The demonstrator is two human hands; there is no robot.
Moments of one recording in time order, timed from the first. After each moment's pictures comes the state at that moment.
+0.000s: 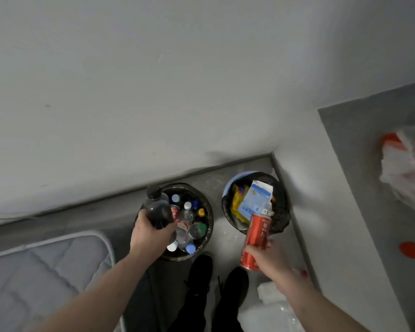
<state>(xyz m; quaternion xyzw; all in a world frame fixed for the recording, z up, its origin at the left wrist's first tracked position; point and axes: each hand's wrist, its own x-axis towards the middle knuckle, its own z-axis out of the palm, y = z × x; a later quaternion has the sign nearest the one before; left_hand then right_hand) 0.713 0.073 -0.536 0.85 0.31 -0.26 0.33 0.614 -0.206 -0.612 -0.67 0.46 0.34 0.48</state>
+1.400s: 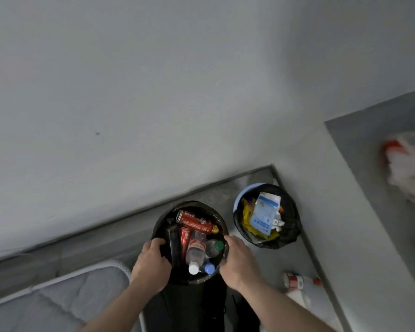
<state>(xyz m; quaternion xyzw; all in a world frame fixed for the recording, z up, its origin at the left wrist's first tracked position) 0.719 0.165 -0.579 0.90 0.11 -0.37 0.17 0.671 -0.060 -0.583 -0.85 0.22 0.36 0.32</state>
